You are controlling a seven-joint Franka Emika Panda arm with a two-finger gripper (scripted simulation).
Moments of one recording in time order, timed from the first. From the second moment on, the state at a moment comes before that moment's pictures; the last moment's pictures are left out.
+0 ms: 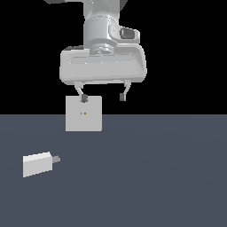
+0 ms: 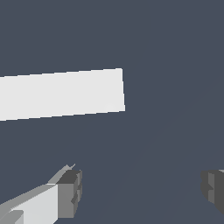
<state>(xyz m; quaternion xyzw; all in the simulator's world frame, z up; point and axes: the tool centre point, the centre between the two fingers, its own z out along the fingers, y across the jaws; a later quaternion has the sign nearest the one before) -0.030 0.025 0.137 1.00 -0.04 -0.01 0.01</state>
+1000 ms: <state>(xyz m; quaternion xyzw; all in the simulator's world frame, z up) -0.077 0.068 0.104 0.97 -0.23 0.01 0.01</state>
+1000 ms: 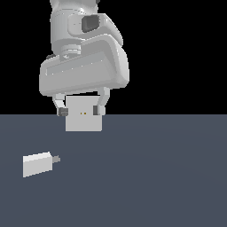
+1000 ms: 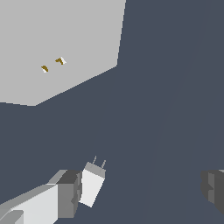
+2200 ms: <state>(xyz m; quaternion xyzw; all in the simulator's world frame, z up) -0.099 0.126 0.067 0.91 -0.42 0.04 0.02</state>
